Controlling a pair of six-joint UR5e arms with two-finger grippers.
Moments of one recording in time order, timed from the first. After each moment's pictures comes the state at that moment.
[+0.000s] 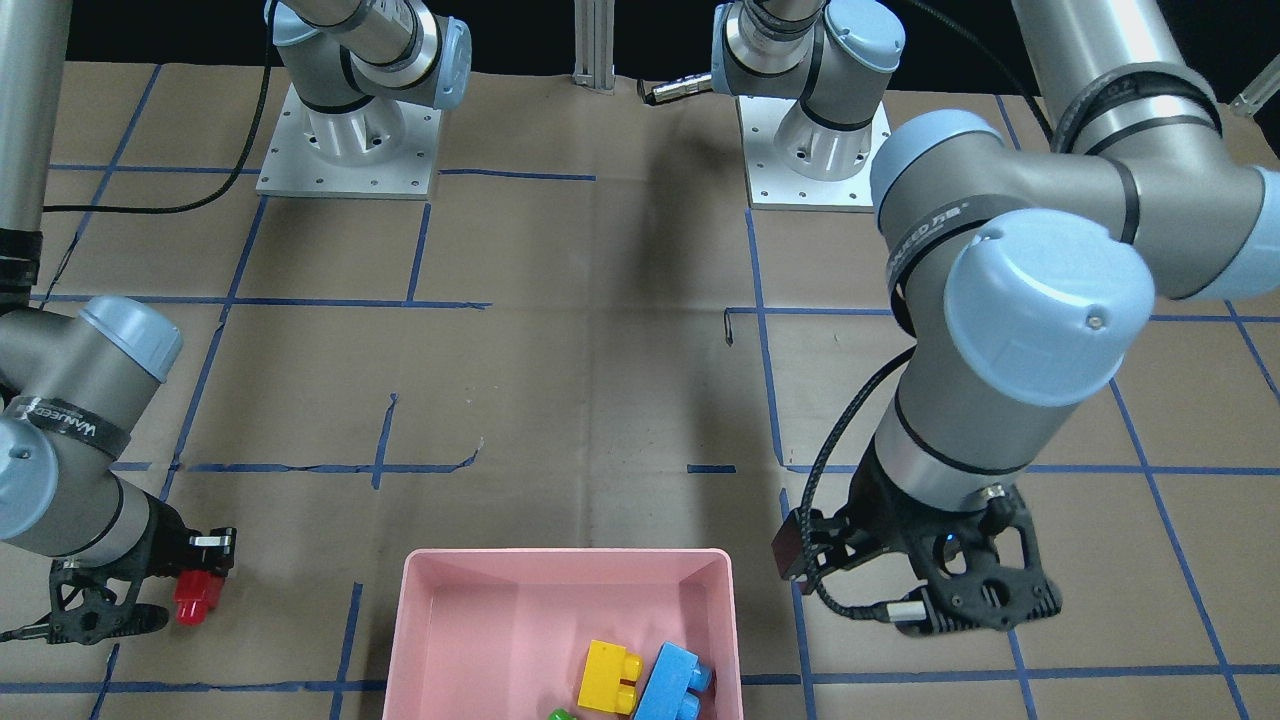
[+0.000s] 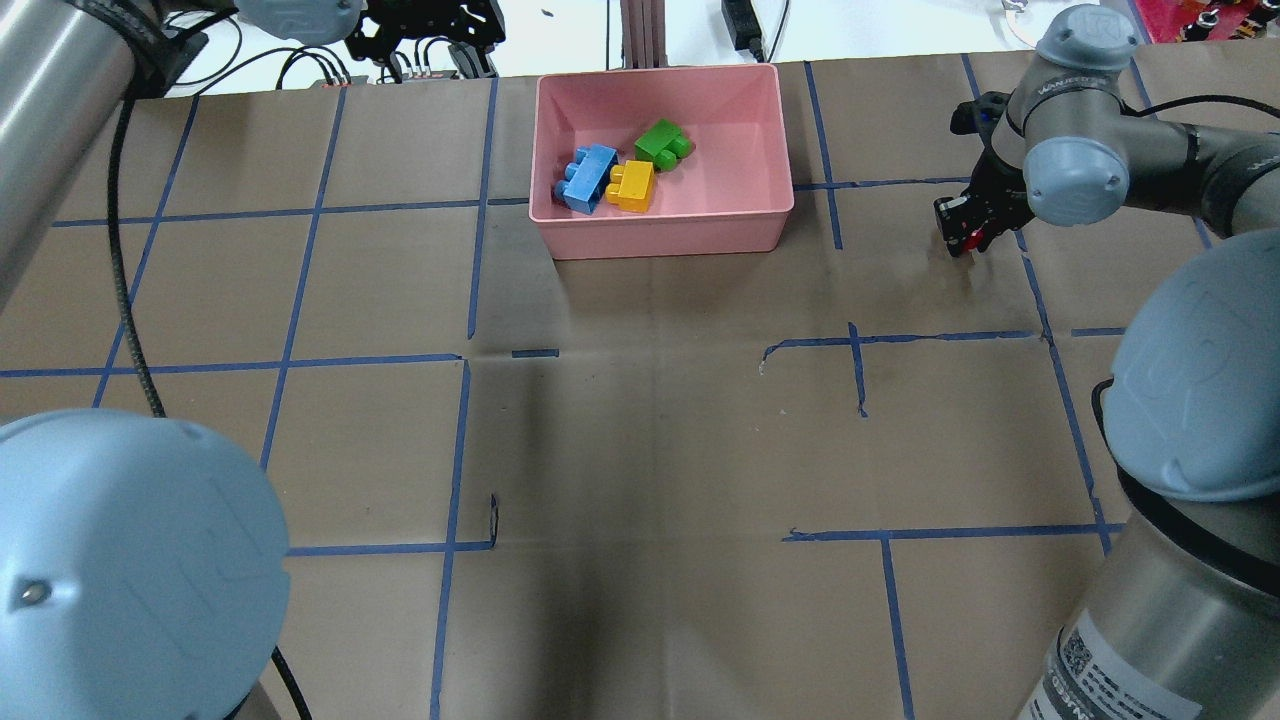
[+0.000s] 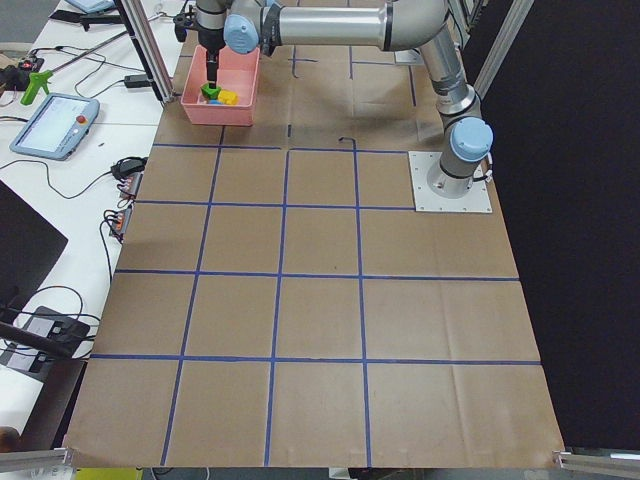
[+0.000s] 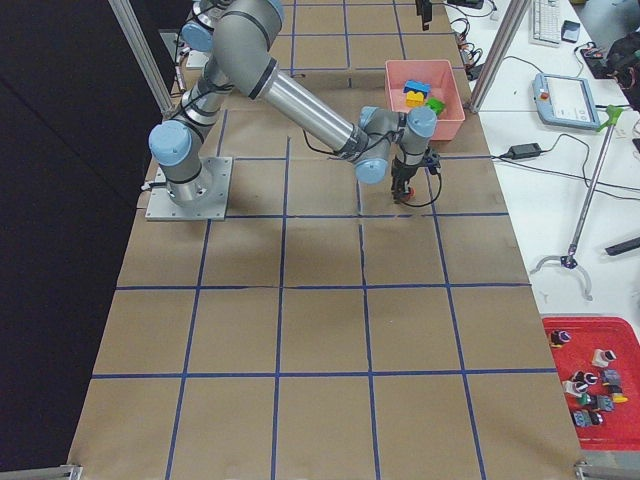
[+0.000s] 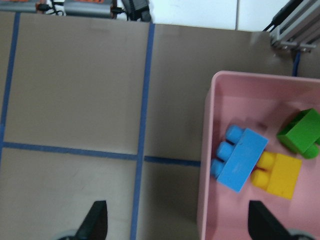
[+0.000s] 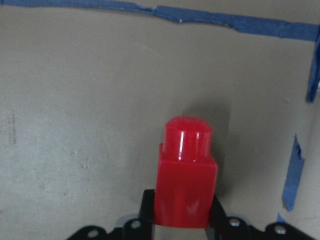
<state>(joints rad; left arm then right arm) -1.62 -2.07 -1.12 -1.38 1.61 -0.16 1.33 -0.96 1.53 -2.15 -1.58 -0.36</state>
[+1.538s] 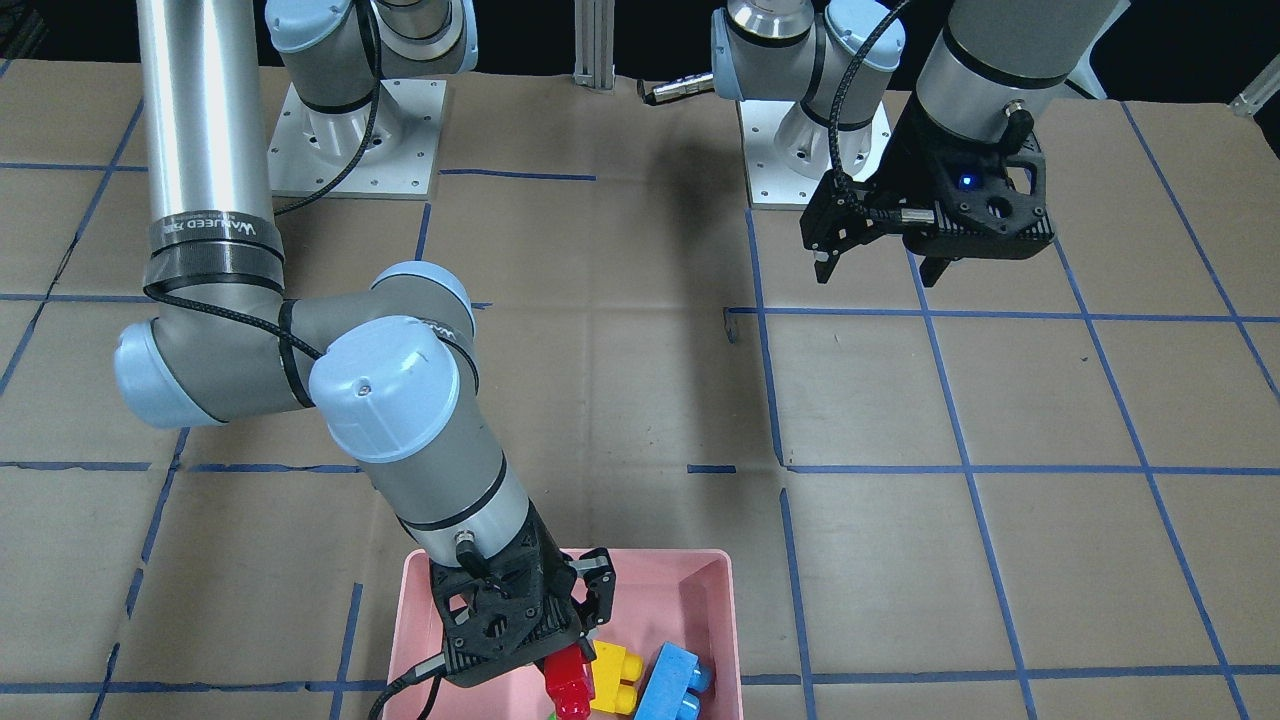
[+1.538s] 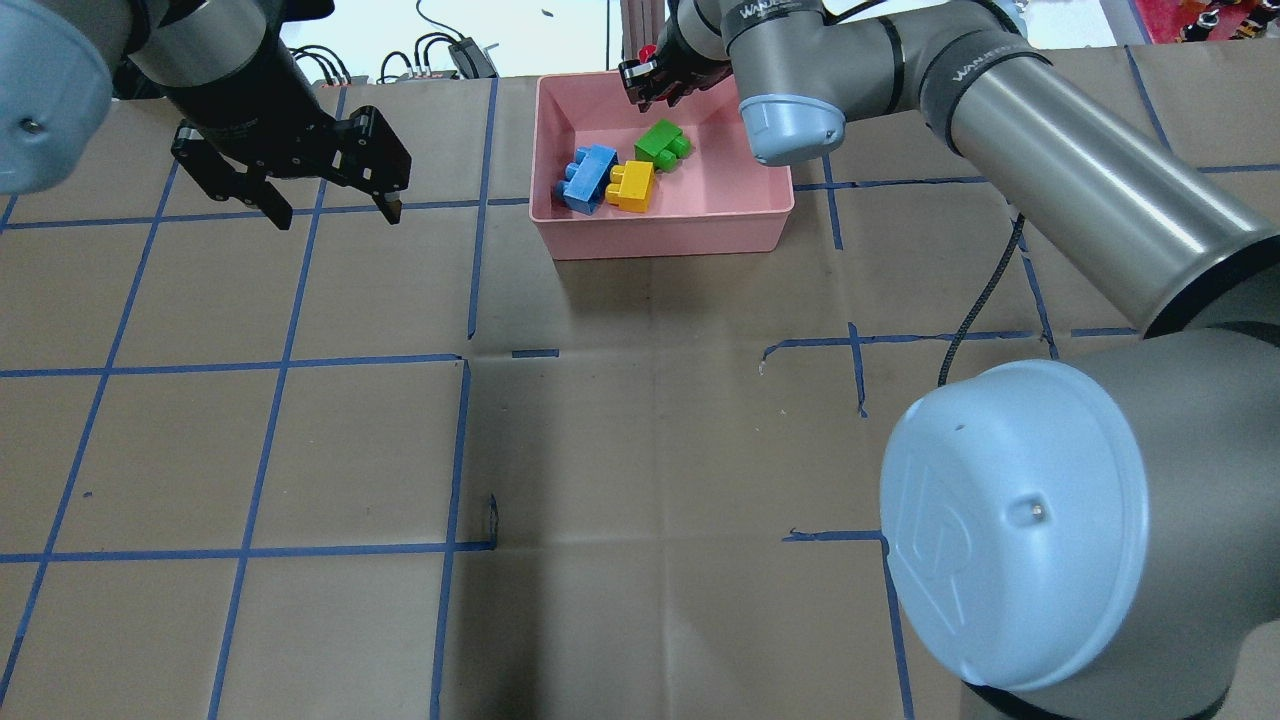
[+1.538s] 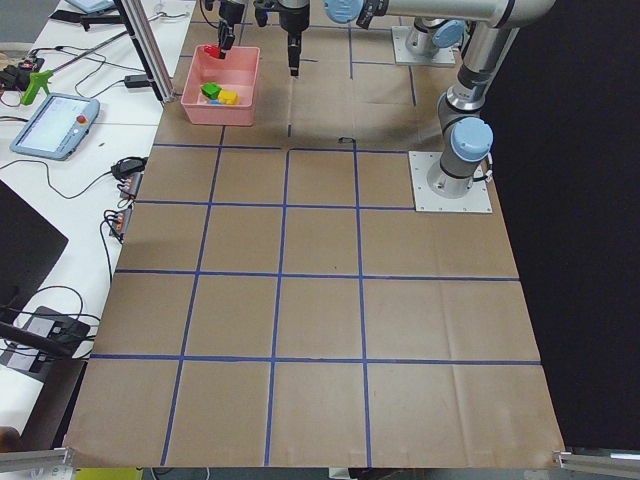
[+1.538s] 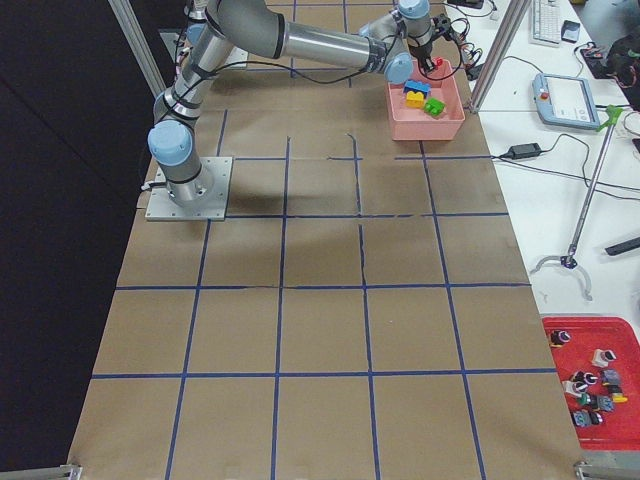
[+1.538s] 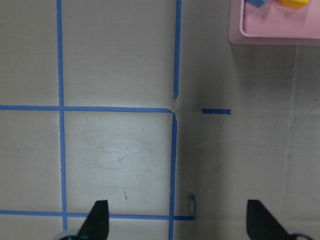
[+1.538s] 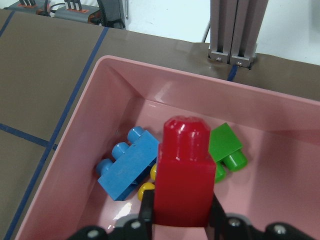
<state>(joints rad) -1.56 -1.61 -1.50 -1.58 1.54 0.03 1.78 -0.90 1.22 -2.36 -1.33 -0.04</state>
